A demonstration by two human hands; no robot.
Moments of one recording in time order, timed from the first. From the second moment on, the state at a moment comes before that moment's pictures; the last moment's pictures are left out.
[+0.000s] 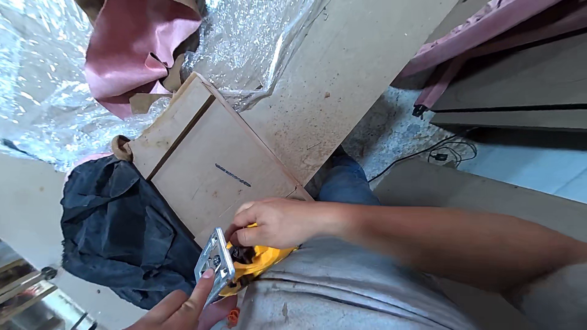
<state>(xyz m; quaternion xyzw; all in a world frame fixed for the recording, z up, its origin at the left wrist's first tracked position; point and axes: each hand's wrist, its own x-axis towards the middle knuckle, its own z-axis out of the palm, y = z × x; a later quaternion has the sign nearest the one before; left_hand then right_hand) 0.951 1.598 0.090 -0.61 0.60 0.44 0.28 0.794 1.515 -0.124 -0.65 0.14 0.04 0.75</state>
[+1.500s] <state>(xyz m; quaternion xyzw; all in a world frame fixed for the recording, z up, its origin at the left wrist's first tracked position) 1.004 1.598 0.058 -0.59 0.71 0.32 0.22 0.799 1.522 -0.159 -0.76 0.02 -0.29 0.58</state>
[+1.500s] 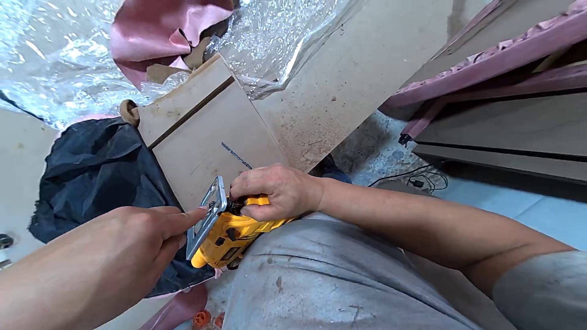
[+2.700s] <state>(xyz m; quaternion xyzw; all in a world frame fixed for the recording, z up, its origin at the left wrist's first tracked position) 1.028 1.592 0.048 -0.54 0.77 0.28 0.18 0.791 1.532 -0.152 -0.77 0.05 -0.30 0.56</state>
